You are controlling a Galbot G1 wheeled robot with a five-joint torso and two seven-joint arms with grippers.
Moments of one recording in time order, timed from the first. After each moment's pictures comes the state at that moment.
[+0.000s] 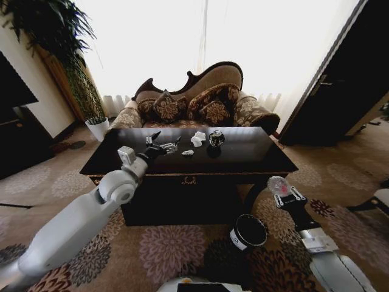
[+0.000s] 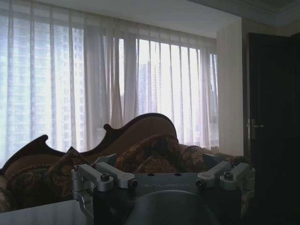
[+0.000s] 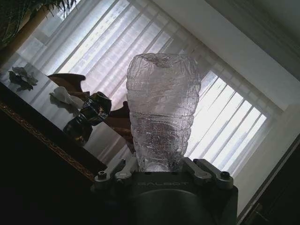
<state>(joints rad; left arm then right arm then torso) 0.79 -0.70 -0.17 -2.12 -0.89 0.20 -0.25 -1.85 1.07 0.90 2.18 -0.08 0.24 0.12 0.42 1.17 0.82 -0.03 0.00</state>
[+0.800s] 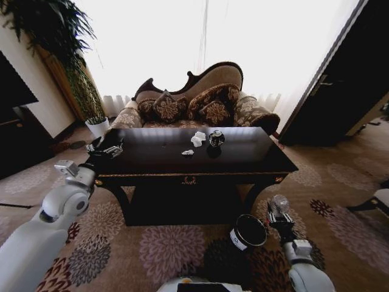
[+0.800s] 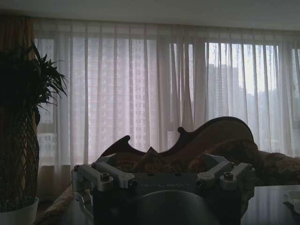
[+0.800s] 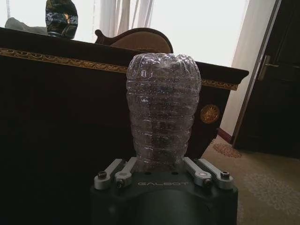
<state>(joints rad) 1.17 -0.72 -0.68 -2.05 -0.86 0.14 -0.17 -1.70 1.17 0.74 1.86 0.31 0.13 0.08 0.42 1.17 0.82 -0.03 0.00</state>
